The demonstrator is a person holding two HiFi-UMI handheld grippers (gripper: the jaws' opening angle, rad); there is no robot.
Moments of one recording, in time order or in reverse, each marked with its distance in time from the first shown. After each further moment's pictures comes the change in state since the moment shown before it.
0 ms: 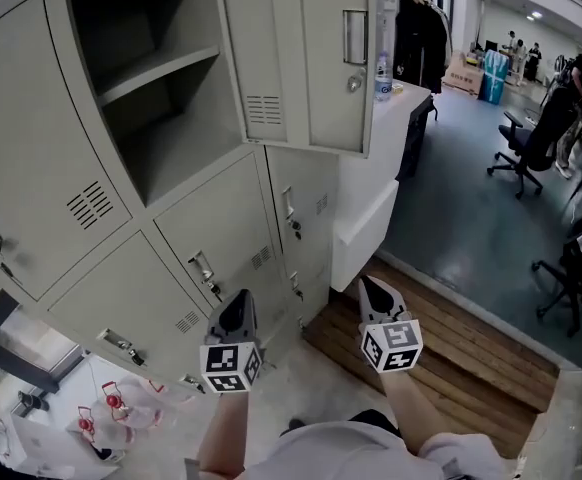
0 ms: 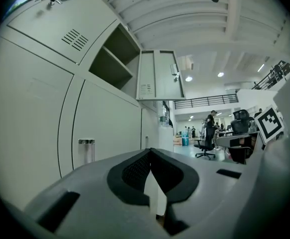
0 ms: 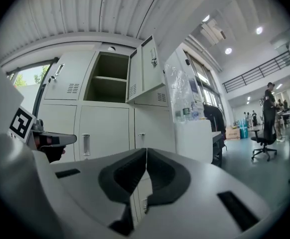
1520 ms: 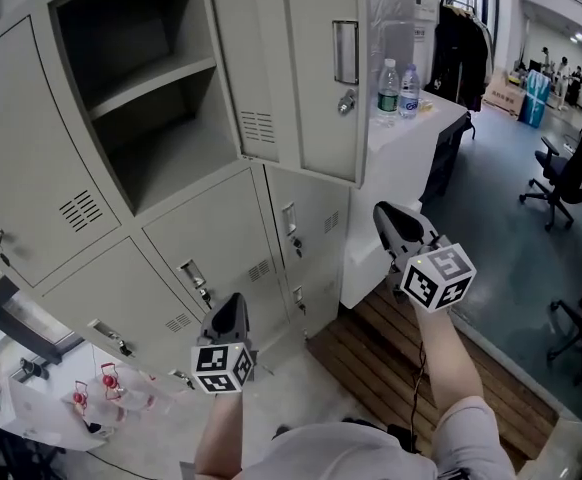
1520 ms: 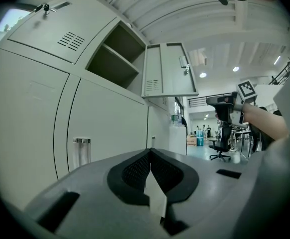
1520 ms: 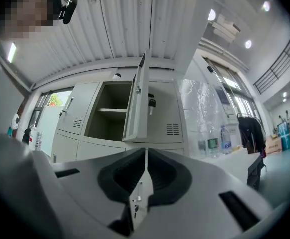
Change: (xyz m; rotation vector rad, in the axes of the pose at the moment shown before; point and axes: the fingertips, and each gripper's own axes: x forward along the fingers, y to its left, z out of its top) left arm 0.039 -0.013 0.004 -0.042 0.016 0.174; right arm 0.096 -0.082 0.173 -0.034 -0.196 0.387
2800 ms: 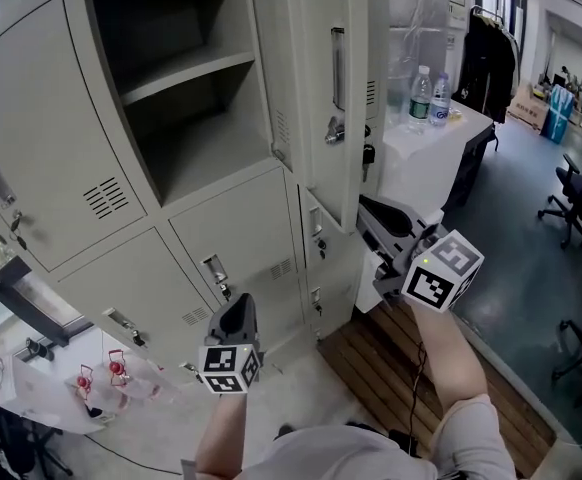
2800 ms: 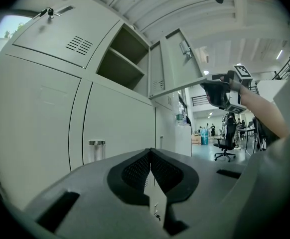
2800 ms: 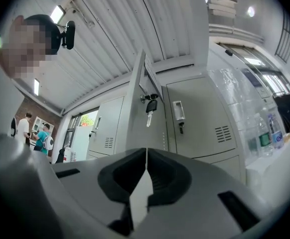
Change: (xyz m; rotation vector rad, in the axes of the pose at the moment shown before) left arm -0.014 0.028 0.000 0.023 0.003 0.052; right arm 0.050 0.107 0.050 0.109 -0.086 0.386
